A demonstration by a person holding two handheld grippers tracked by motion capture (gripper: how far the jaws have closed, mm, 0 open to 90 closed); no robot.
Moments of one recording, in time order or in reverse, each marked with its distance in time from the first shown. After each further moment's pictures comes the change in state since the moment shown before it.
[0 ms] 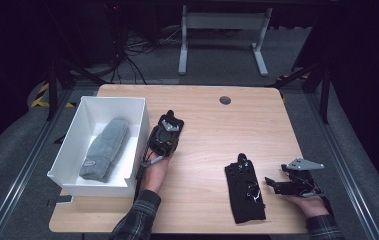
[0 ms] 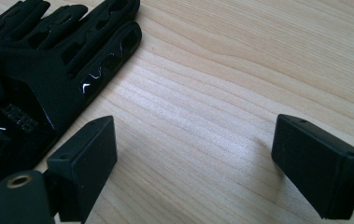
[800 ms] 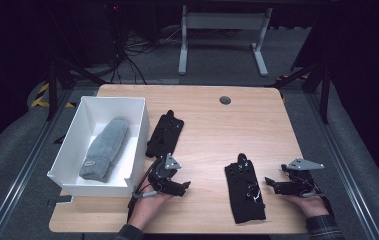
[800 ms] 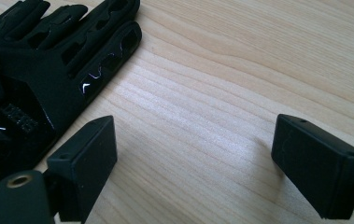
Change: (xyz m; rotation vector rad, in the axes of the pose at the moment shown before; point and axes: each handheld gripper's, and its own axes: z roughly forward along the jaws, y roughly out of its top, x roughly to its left) left arm -0.046 -0.078 -0.031 0.048 -0.208 0.184; right arm 0.000 0.000 0.000 0.000 0.000 0.000
